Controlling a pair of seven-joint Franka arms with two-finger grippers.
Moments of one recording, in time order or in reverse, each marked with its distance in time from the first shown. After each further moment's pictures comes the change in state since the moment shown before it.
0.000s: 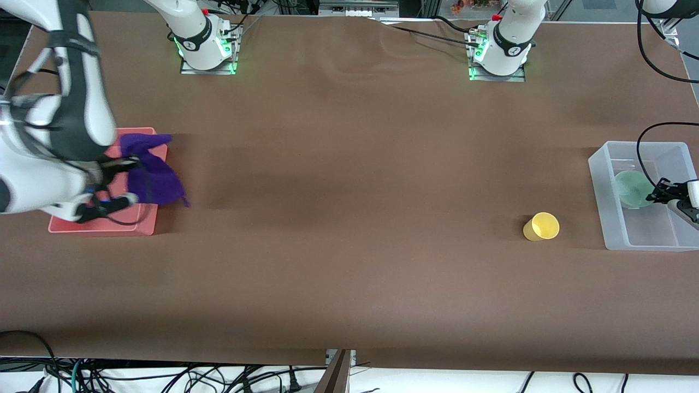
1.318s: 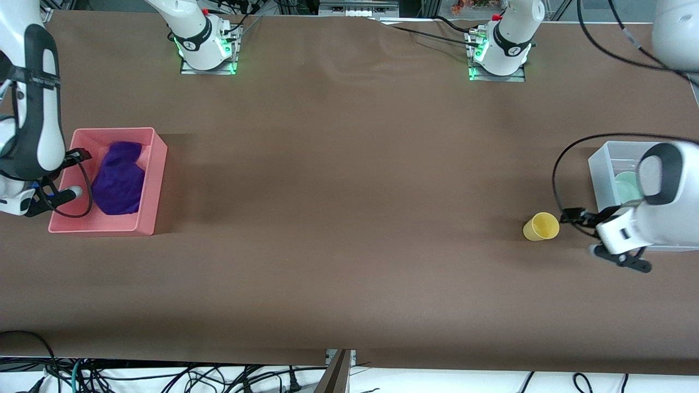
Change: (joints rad) left arm -0.344 -0.113 -0.204 0.040 0.000 -0.153 -0.835; right arm -0.044 0.025 -0.171 -0.122 -0.013 0.141 -0.252
